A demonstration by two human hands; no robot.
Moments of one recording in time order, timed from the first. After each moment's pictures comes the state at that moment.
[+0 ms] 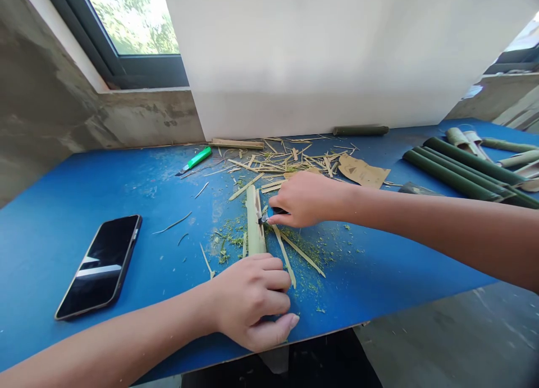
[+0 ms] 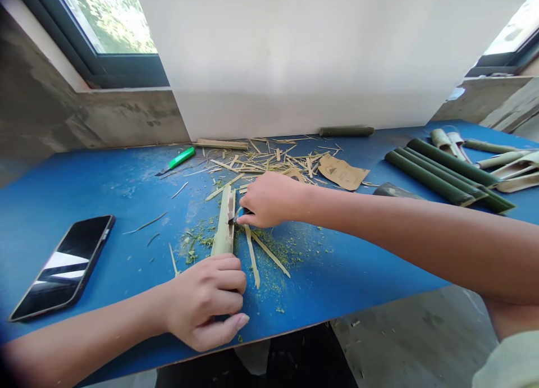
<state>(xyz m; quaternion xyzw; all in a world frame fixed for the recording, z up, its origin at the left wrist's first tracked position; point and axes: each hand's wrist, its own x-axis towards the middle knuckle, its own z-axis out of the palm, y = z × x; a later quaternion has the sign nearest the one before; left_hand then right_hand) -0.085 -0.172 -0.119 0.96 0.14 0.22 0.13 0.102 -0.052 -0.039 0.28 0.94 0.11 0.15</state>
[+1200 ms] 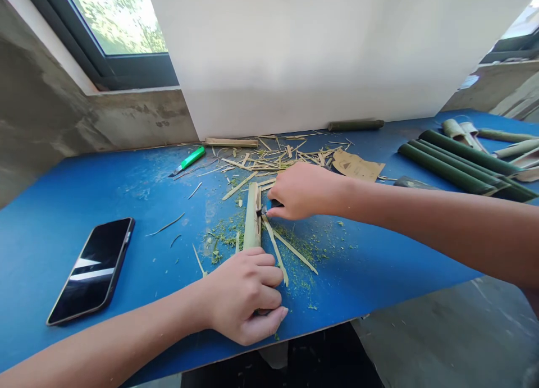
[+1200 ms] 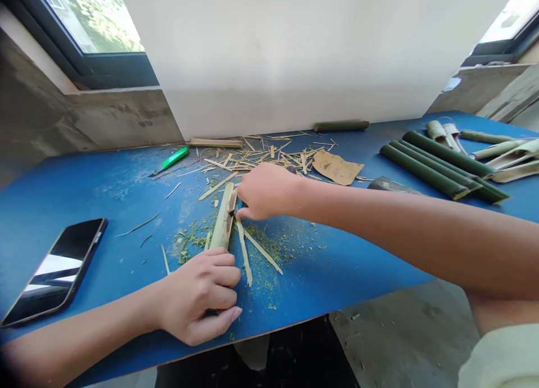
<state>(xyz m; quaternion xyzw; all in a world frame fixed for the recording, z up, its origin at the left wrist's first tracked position) -0.083 -0.167 -0.115 0.95 0.14 0.21 0.15 0.103 -0.052 -0.027 0.34 0.92 0.11 0.17</state>
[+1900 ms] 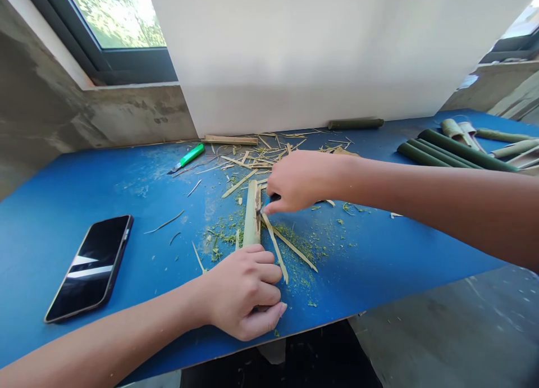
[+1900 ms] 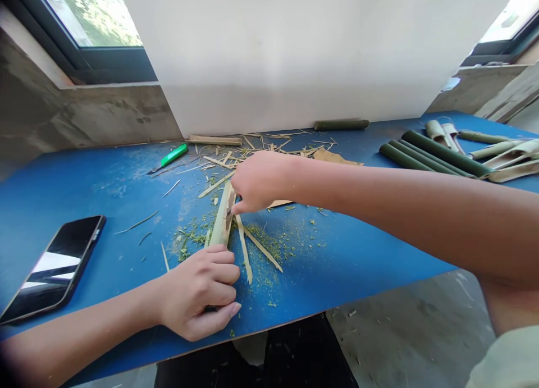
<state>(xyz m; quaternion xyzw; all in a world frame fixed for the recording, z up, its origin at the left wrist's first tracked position) -0.083 -0.166 -0.115 0.96 0.14 0.21 0.14 0.090 -0.047 -0.005 0.39 0.90 0.06 0.18</state>
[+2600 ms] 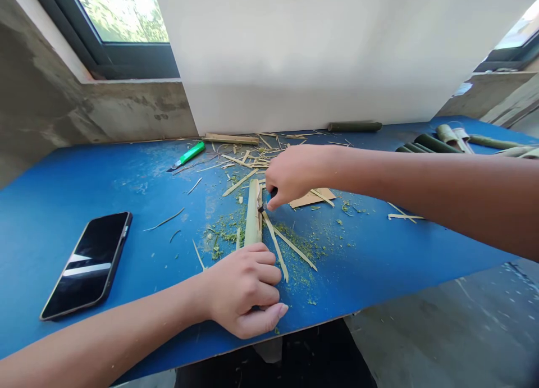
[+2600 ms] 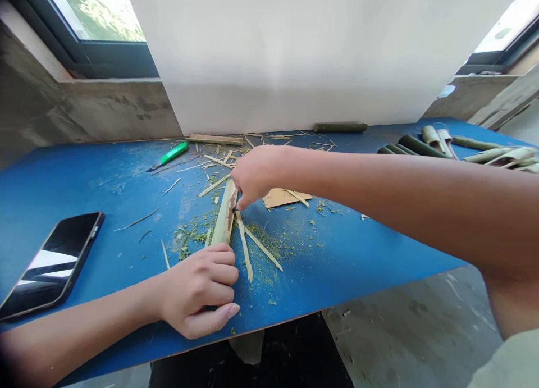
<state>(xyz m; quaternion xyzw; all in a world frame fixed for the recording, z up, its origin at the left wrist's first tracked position) -0.083 -0.163 -0.114 0.95 0.10 0.26 0.15 0.080 -0.028 0.001 0.36 0.90 0.07 0.24</state>
